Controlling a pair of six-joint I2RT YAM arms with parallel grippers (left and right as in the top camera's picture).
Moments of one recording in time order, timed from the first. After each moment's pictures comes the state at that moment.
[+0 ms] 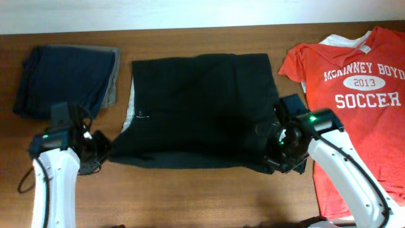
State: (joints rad) left arm 0.25 1.31 1.02 -1.11 0.08 -0.48; right arm 0.26 1.36 1.09 -1.33 -0.21 0.67
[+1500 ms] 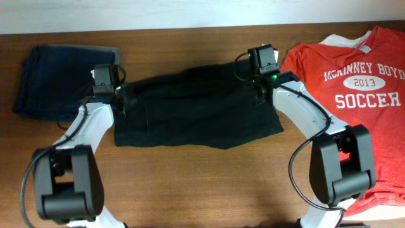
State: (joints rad) left arm 0.02 1.83 1.16 -0.29 -0.08 -0.41; right arm 0.26 1.91 1.39 -0.43 0.22 0.42
